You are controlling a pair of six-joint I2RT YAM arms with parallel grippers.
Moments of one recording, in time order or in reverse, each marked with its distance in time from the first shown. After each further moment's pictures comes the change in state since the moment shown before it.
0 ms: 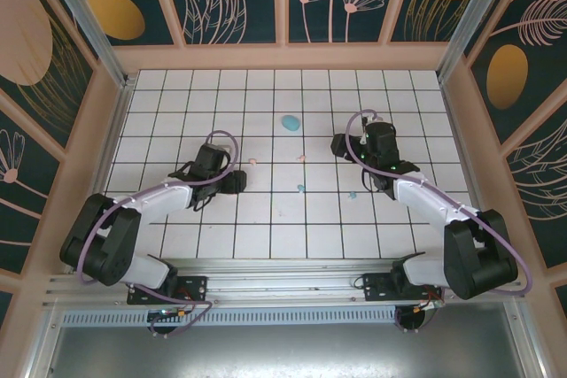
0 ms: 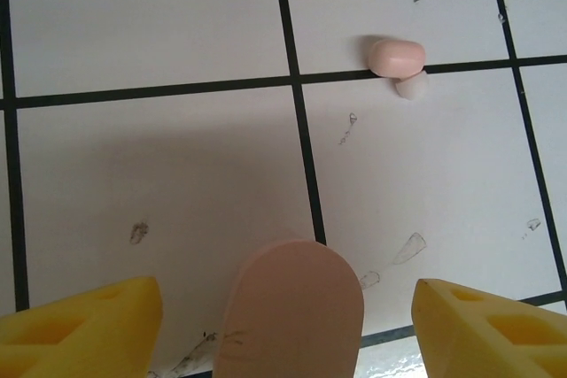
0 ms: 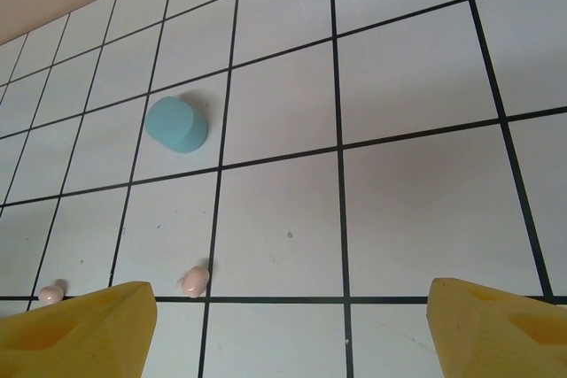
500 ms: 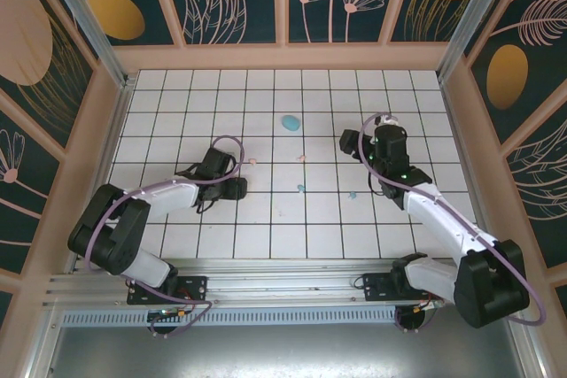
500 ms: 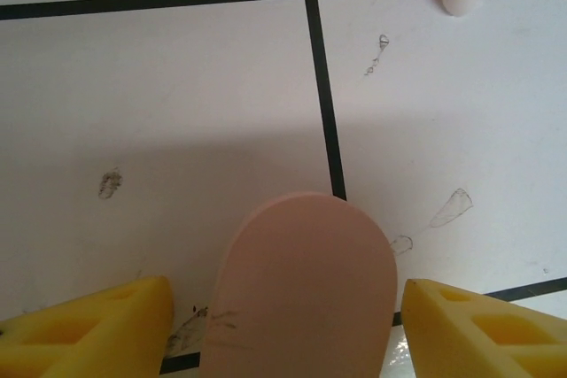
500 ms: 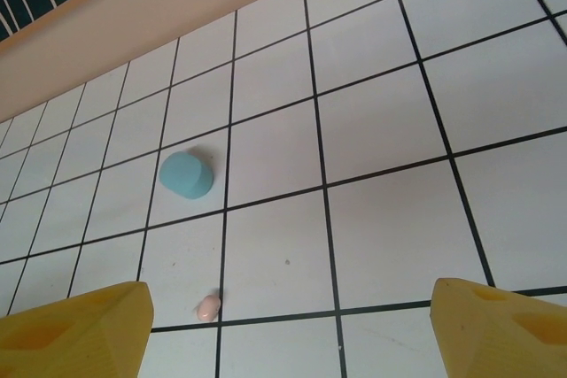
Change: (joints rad) left arm -0.026 0.073 0.016 -0.049 -0.017 -0.009; right arm 0.003 -0.180 -0.019 -0.061 0.100 0.045
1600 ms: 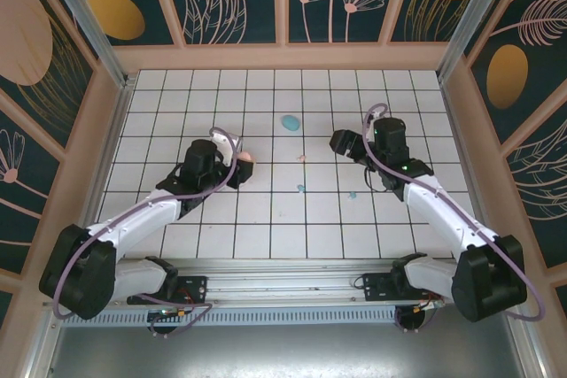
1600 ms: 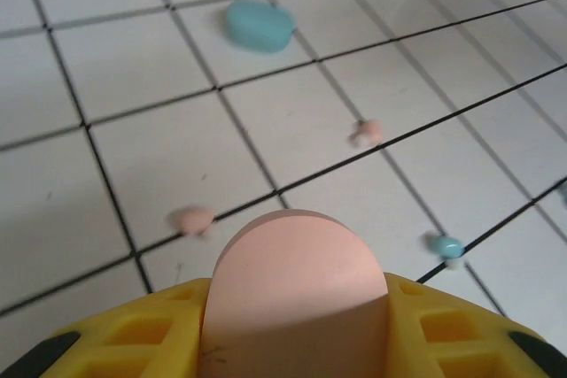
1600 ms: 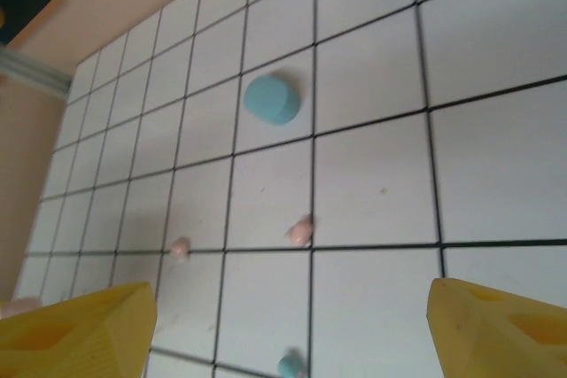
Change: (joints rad) left arm -0.012 -0.289 -0.039 0.246 0.237 0.217; right arm -0.010 0.063 0.113 -0.133 -0.310 0.078
